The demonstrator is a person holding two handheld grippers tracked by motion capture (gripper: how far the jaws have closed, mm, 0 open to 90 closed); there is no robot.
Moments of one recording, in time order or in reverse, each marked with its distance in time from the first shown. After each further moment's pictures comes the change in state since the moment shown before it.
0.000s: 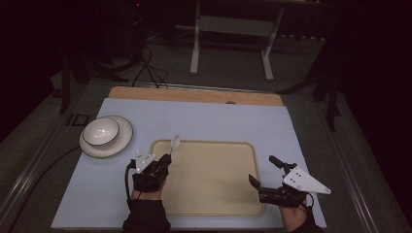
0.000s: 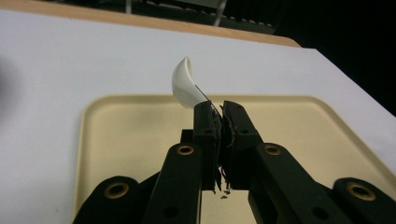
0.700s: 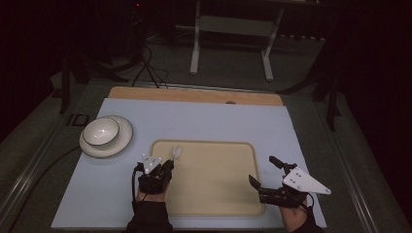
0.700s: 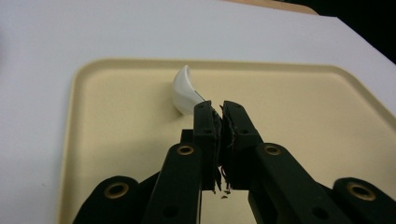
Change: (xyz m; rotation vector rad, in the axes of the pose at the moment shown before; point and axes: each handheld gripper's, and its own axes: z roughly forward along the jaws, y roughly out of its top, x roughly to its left) left arm 0.001 -0.021 0.020 0.074 0.037 0.007; right arm 0.000 0.000 -0.001 0.002 0.001 -0.007
